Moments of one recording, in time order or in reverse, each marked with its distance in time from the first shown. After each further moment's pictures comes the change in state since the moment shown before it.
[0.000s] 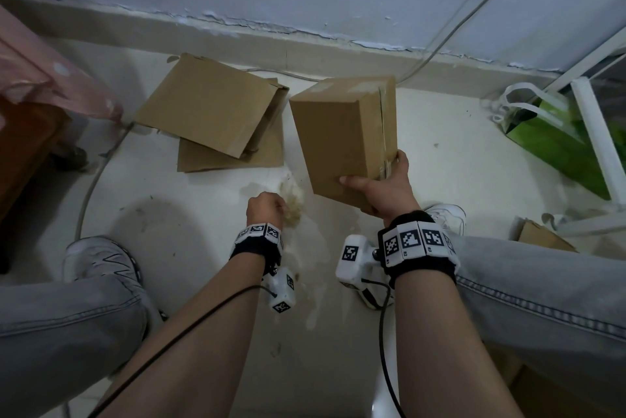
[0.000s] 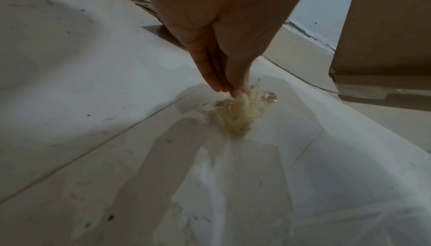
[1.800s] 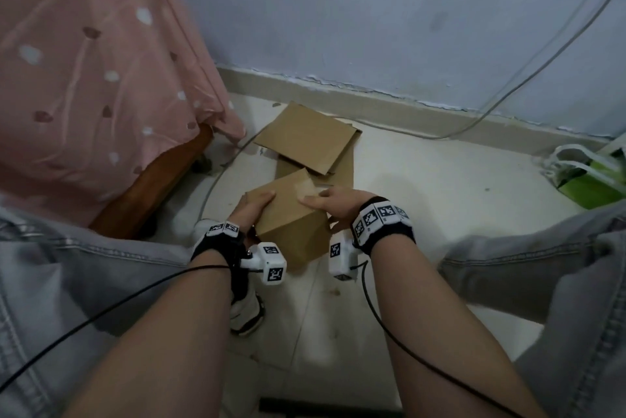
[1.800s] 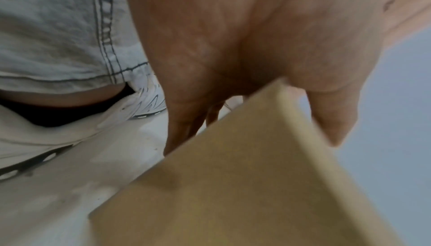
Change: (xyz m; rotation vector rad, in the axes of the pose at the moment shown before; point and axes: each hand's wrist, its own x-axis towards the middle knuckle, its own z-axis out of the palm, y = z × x) left_hand -0.118 -0.058 -0.210 -0.910 -0.110 -0.330; right_hand -0.136 -0.070 0.129 -0.584 -0.768 -0.127
